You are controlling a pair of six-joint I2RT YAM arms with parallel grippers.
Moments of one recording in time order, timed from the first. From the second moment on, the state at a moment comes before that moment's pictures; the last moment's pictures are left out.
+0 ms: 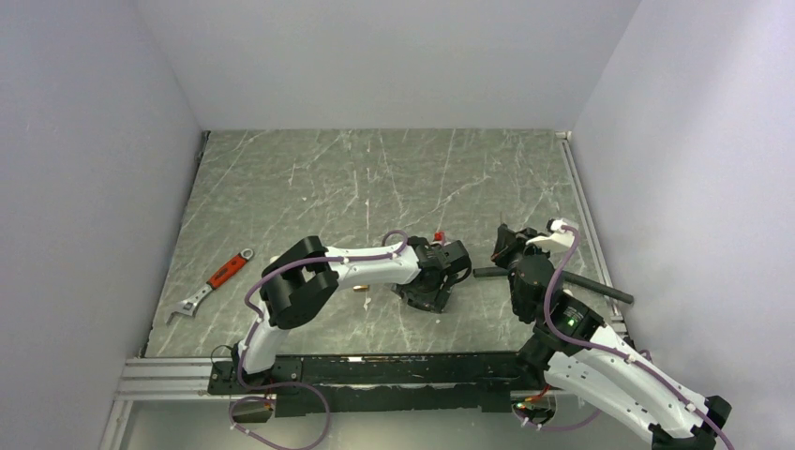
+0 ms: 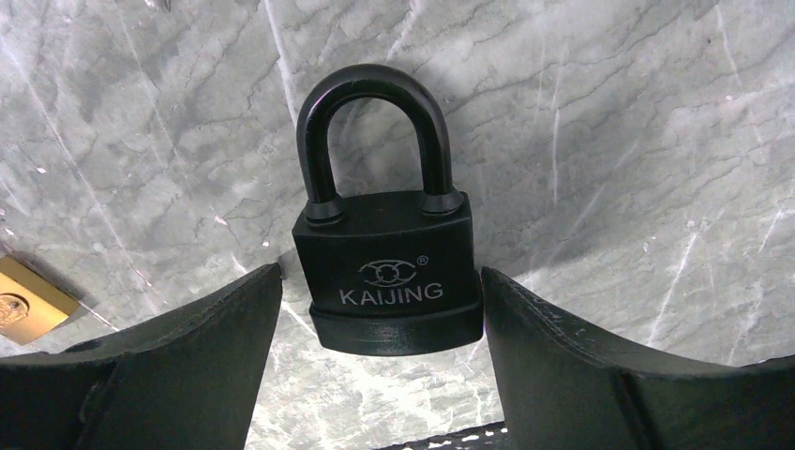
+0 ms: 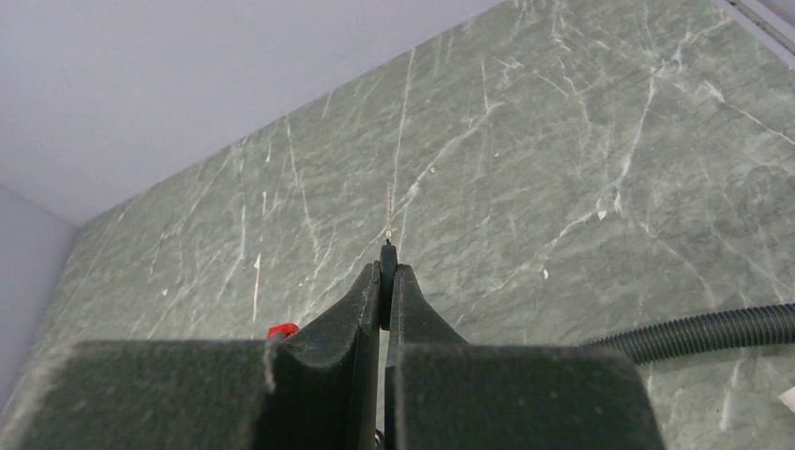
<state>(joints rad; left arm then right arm) -1.15 2.07 1.54 -0.82 -0.20 -0.66 0.81 0.50 0.53 -0.20 0.89 0.60</state>
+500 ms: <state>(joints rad) -1.13 2.06 1.52 -0.80 -0.19 -0.75 0.81 0.51 0.53 -0.20 0.88 0.61</state>
